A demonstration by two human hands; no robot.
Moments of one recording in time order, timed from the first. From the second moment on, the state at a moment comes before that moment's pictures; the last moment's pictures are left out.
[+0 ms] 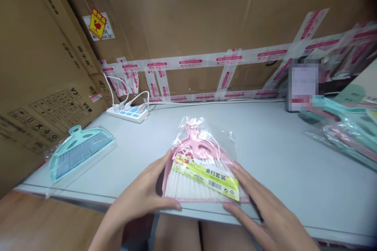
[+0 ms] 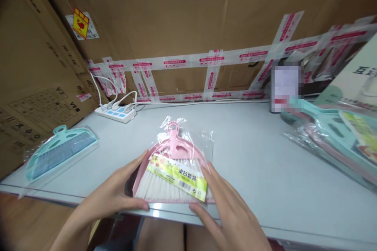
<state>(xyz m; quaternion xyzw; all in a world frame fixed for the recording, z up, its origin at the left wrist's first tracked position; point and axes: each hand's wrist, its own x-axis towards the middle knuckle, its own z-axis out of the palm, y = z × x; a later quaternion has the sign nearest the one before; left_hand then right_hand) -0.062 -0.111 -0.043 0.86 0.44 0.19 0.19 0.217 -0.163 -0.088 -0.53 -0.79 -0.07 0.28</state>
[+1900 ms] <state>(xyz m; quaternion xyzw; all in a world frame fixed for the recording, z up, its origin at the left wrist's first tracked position) -0.039 -0.177 -0.068 0.83 0.40 0.39 0.05 0.221 -0.175 -0.085 -0.32 -0.84 -0.16 0.41</state>
